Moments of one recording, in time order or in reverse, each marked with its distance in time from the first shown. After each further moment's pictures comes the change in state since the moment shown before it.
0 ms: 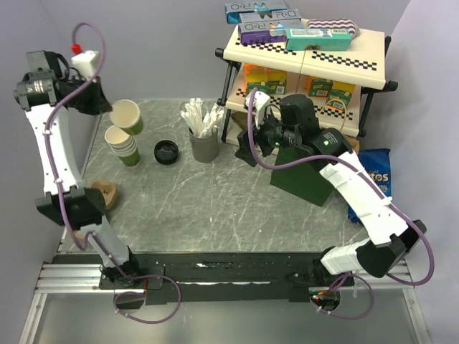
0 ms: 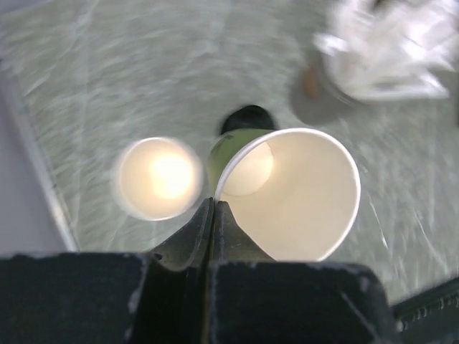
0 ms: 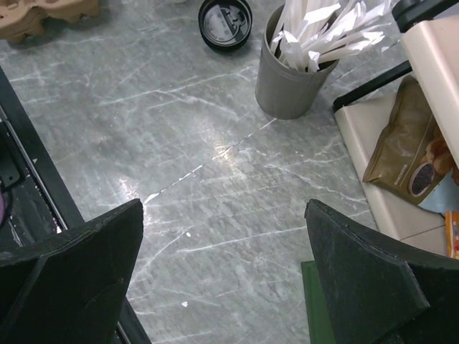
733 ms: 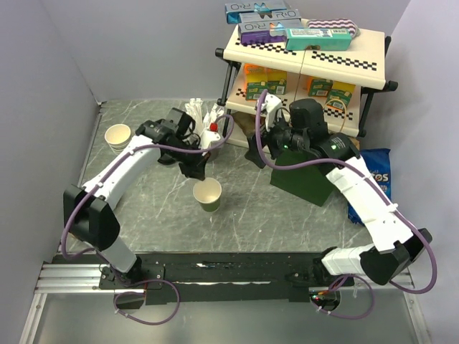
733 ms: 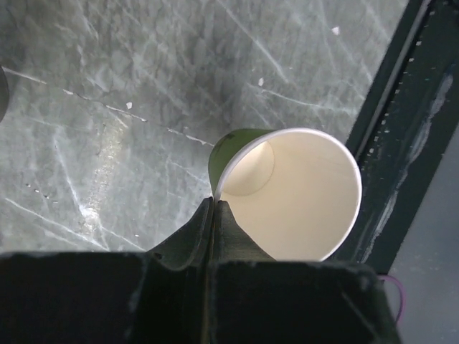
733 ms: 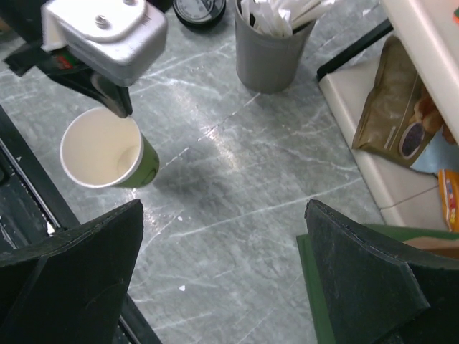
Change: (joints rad) left arm -0.773 -0.208 -0.794 0.230 0.040 0.196; right arm -0.061 -0.058 -0.072 -0.008 0.016 0.014
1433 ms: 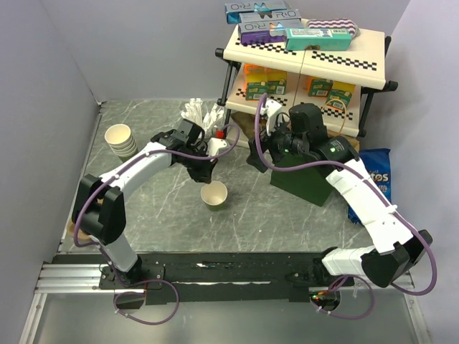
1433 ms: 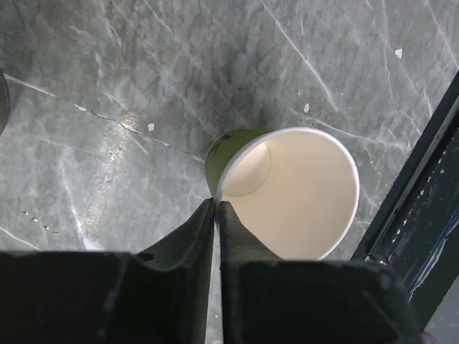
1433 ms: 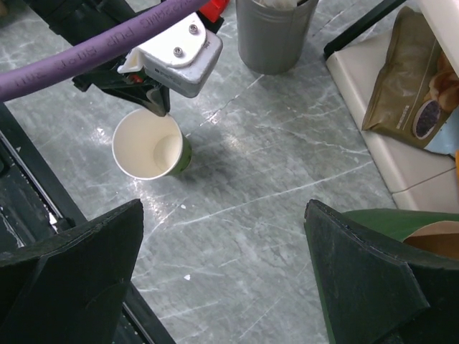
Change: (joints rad) left arm -0.044 0.069 -0.171 0.286 -0.085 -0.092; right arm -0.013 -0.024 -0.064 -0.005 -0.002 0.015
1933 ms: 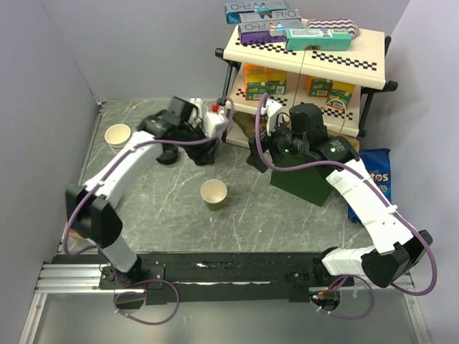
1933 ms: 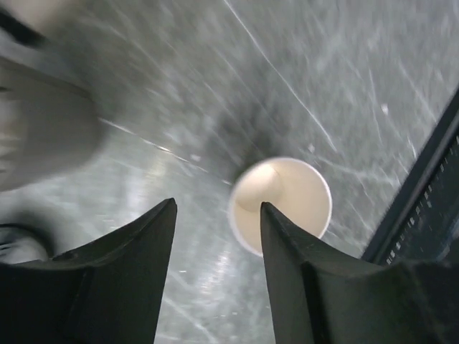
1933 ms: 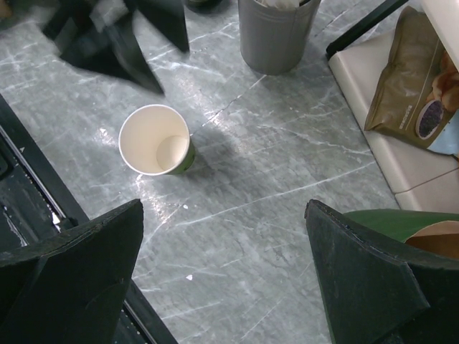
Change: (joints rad) left arm 0.012 -0.018 0.217 -0.091 -0.027 -0.035; right arm -0.002 -0.001 -0.002 0.000 -0.007 0.006
